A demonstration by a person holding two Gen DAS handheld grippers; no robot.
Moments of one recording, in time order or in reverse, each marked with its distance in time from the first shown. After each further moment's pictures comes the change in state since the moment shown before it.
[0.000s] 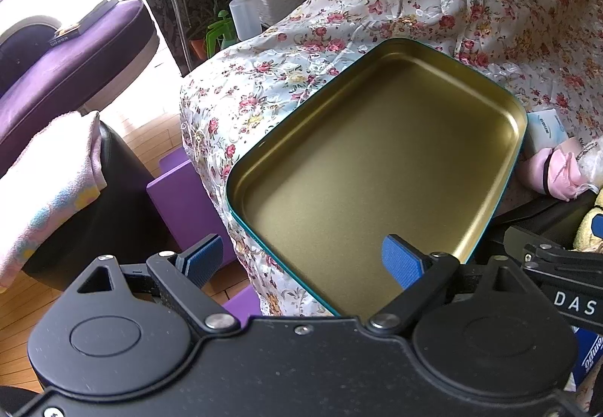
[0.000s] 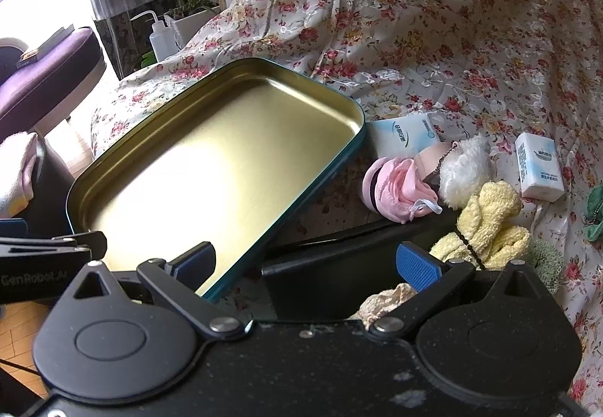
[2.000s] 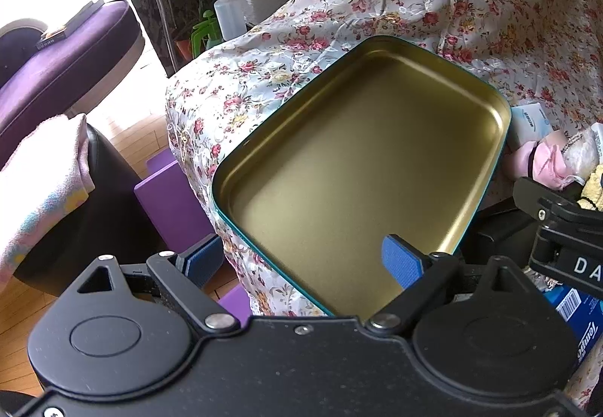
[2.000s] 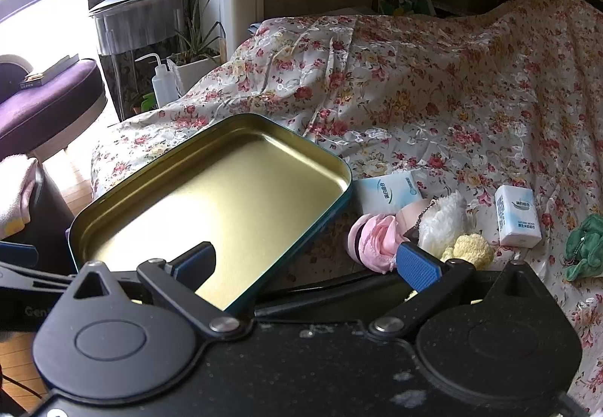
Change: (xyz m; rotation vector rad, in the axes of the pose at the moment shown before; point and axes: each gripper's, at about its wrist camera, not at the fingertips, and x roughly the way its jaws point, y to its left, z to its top) left arm -0.001 -0.004 -0.001 0.023 0.004 -0.043; right arm -0.026 0.001 0.000 -0.031 -0.179 -0.034
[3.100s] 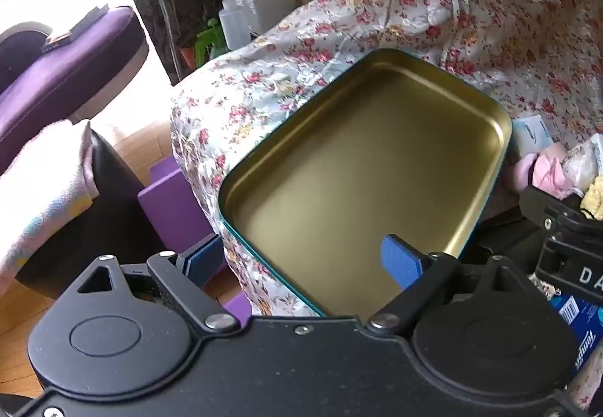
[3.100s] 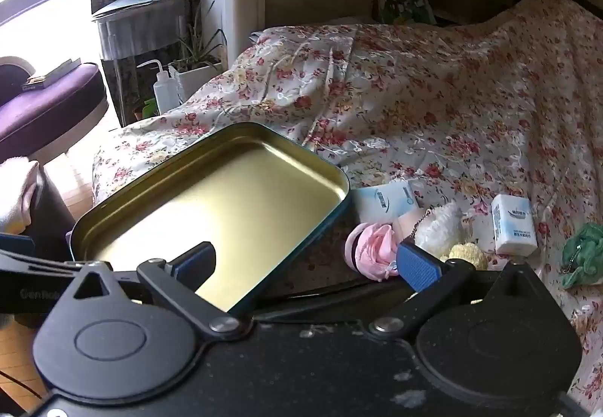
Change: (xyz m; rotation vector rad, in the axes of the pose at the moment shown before) left arm -0.008 0.001 0.004 -0.009 -0.049 0.017; right arm -0.009 0.001 0.003 -0.001 -0.023 0.005
